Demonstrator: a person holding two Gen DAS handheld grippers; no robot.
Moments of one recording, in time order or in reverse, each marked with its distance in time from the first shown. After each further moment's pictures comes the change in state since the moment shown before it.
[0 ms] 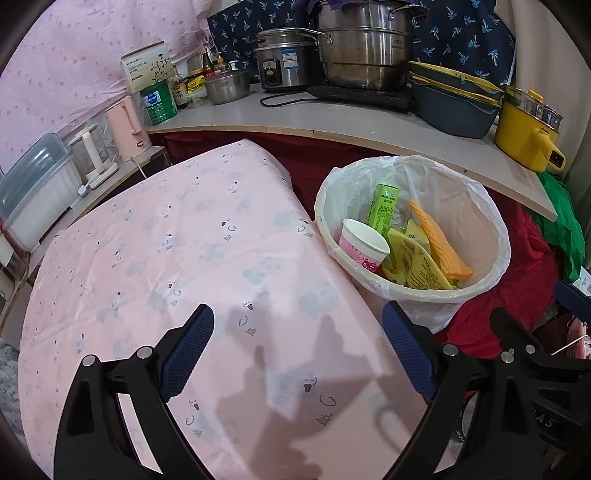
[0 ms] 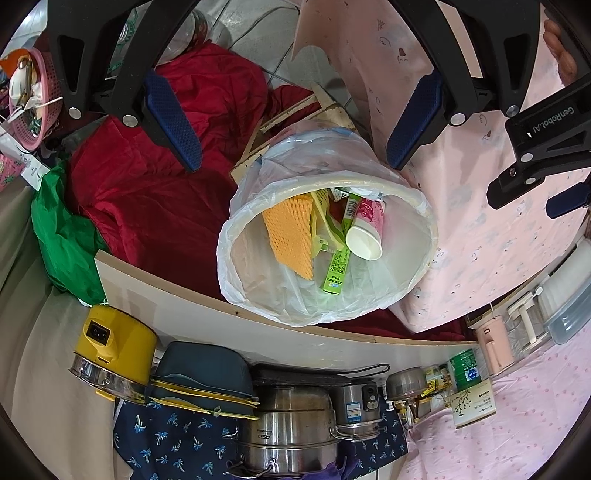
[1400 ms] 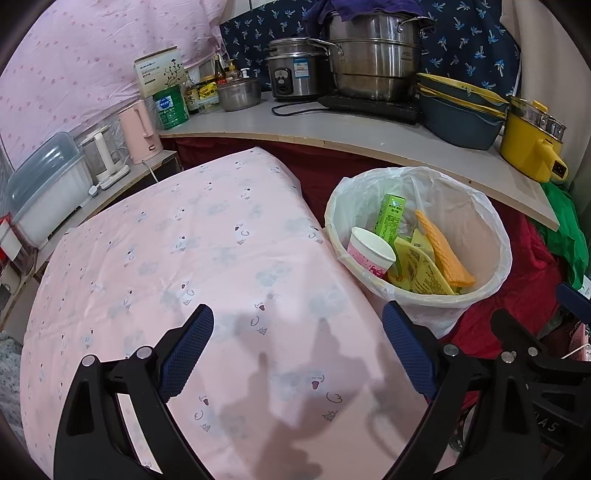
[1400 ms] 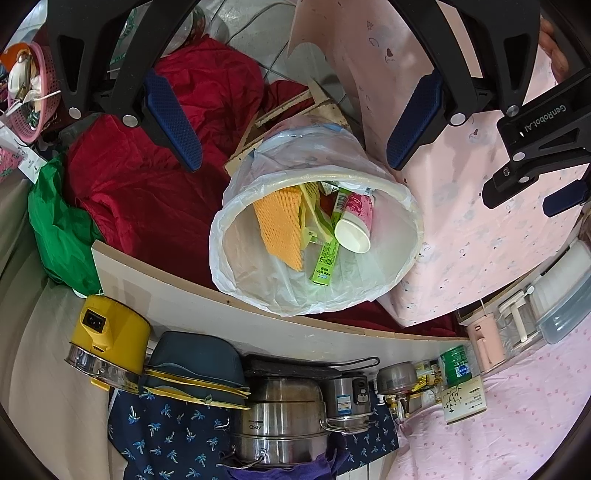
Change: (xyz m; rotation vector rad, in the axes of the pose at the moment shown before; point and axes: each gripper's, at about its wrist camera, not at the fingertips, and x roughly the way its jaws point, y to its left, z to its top) left arm -0.013 0.004 -0.005 -0.021 -0.034 0.029; right arm -0.013 0.008 -0.003 -0.012 -0.030 0.019
